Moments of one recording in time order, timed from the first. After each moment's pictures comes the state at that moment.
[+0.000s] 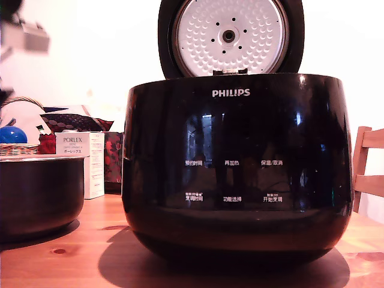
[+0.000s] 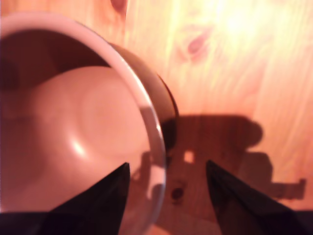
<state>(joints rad) -0.33 1.30 0.93 -0.87 -0.04 1.08</state>
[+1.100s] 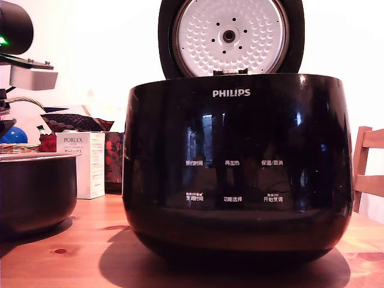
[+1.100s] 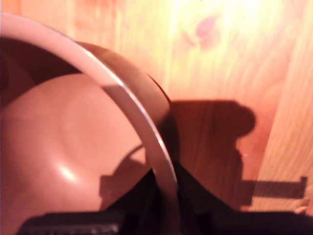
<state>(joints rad) -0.27 1.41 0.93 -0.81 -0.04 1.13</state>
